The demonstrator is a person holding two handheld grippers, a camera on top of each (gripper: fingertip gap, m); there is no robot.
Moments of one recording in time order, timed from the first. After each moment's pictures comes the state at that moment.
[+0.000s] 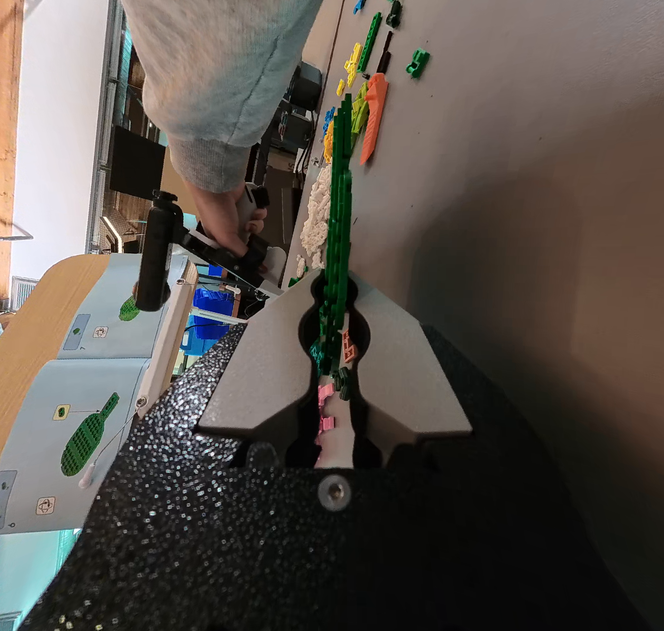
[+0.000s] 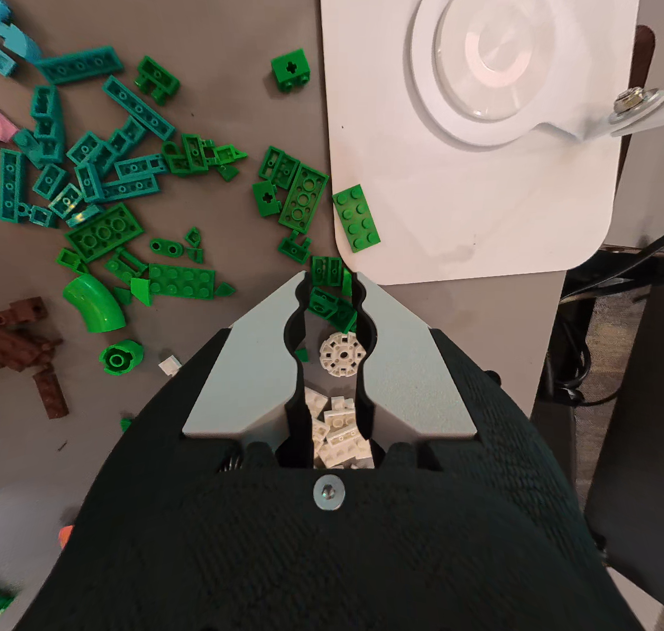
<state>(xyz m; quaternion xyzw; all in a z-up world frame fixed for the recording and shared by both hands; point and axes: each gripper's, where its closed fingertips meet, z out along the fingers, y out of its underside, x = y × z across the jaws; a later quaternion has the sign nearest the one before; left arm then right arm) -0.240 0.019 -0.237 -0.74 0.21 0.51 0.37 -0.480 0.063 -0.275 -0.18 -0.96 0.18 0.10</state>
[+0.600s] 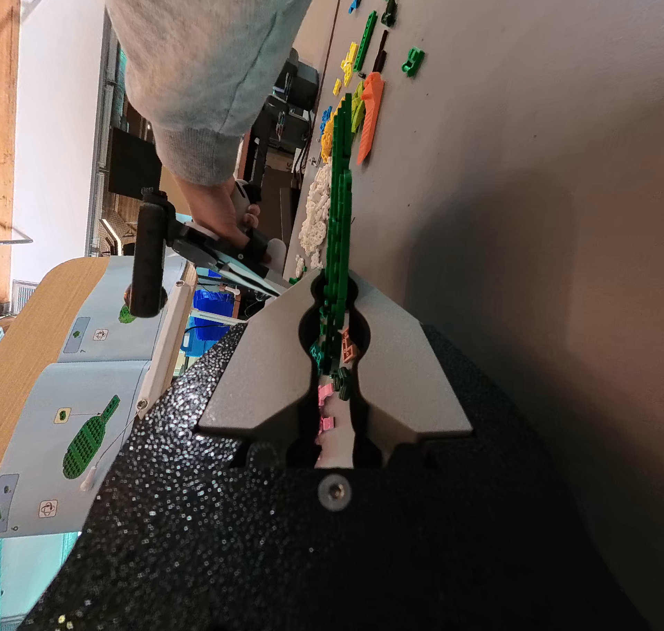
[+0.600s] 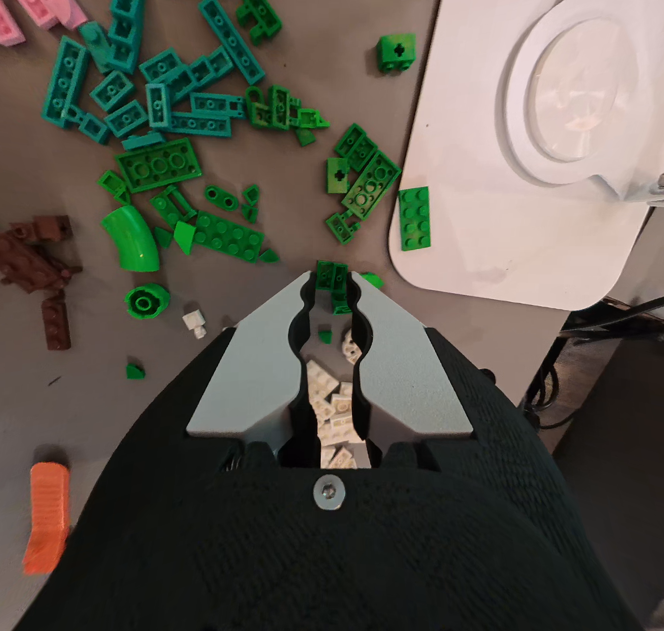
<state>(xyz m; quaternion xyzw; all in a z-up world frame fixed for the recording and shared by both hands) -0.239 0.019 -0.238 -0.74 0.22 0.51 0.37 -0.452 0.063 -0.277 -0.06 -0.98 0.14 0.10</state>
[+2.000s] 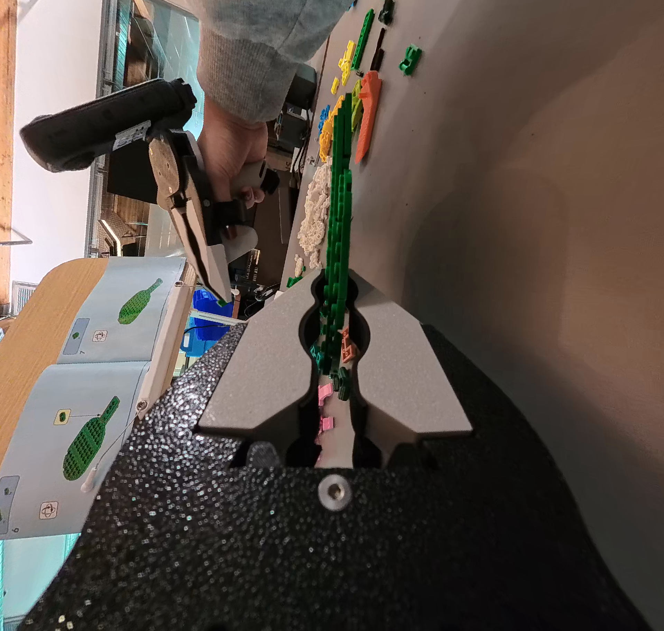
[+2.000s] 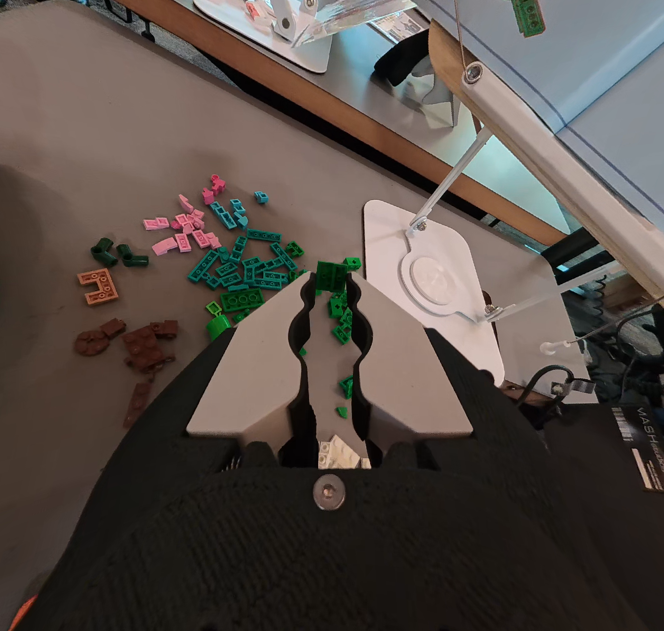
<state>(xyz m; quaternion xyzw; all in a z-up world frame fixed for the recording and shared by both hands) -0.240 0.019 -0.238 -0.74 0.22 0.51 0.37 -0.414 0.031 -0.184 -0.02 -0.84 0.49 0.24</state>
